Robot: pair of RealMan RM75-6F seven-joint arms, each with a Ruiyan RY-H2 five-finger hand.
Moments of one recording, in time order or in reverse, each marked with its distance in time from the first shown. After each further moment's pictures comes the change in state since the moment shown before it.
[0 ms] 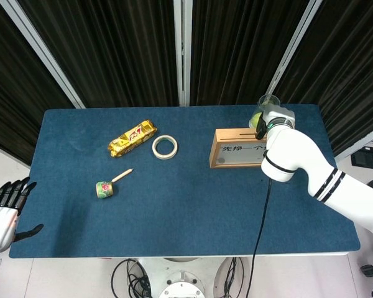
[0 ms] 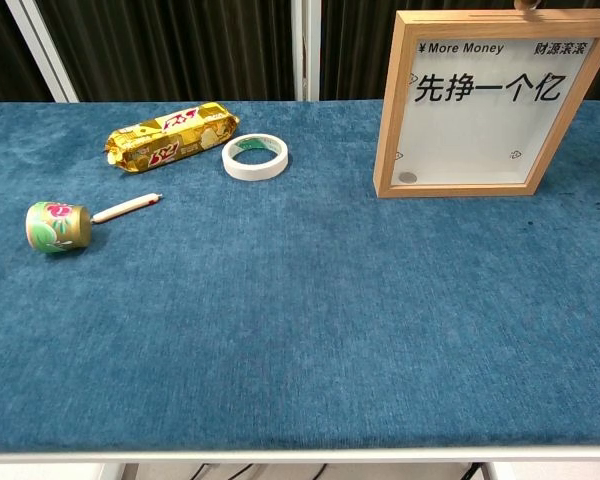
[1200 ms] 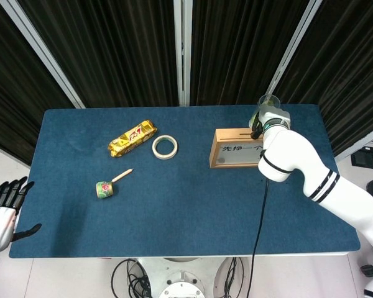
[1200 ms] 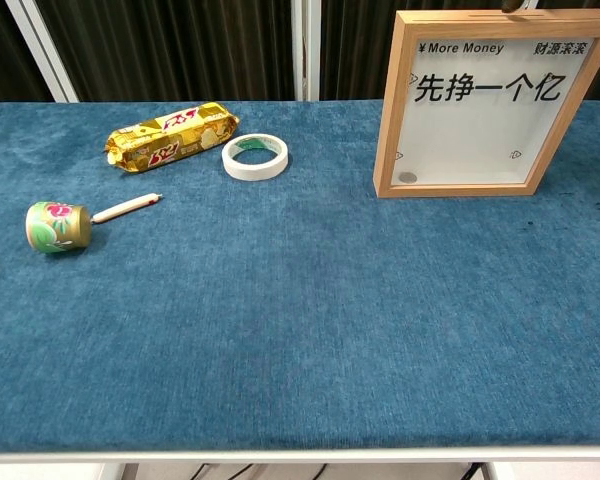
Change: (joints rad) left arm 0.002 0.004 -0.004 0.004 -0.010 -0.001 -0.002; right arm -0.047 -0.075 0.119 0.014 -0.075 0.034 -0.060
